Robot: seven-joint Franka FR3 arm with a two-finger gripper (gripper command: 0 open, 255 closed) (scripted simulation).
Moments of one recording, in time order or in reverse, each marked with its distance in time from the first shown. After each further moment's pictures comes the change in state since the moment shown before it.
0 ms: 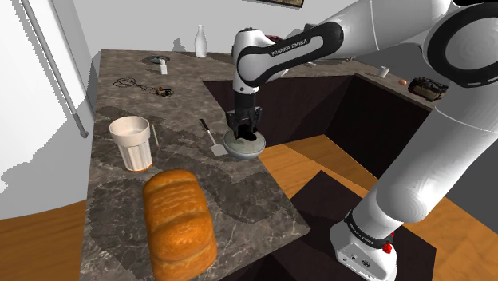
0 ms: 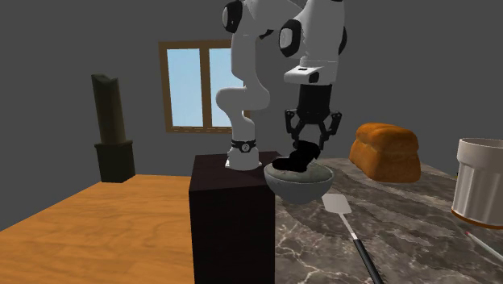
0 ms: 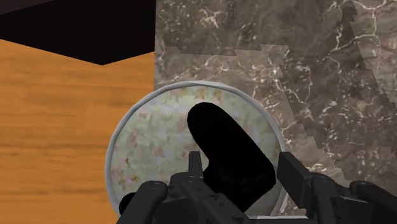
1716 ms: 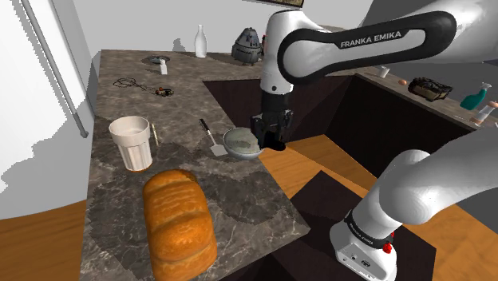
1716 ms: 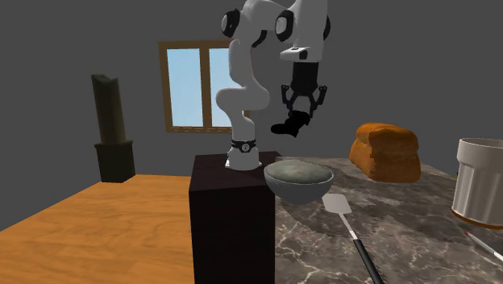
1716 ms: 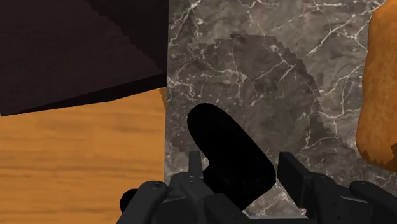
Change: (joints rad) arm 0.074 -0.473 0.041 -0.300 0.133 -0.162 0.042
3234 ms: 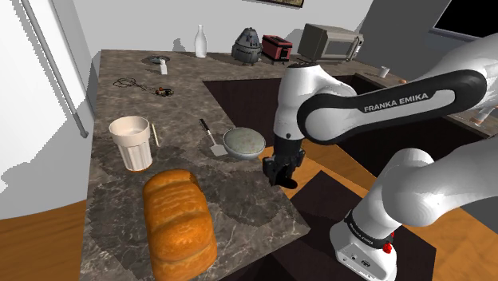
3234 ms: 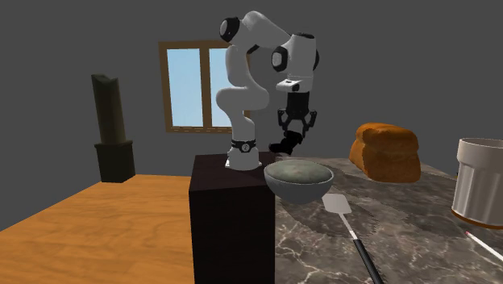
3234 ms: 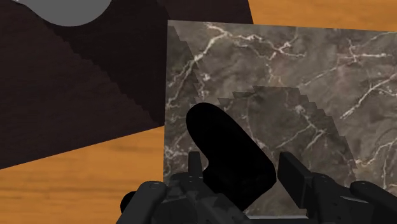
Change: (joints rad) arm 0.093 -0.171 0.076 -0.351 0.124 0.187 0.039
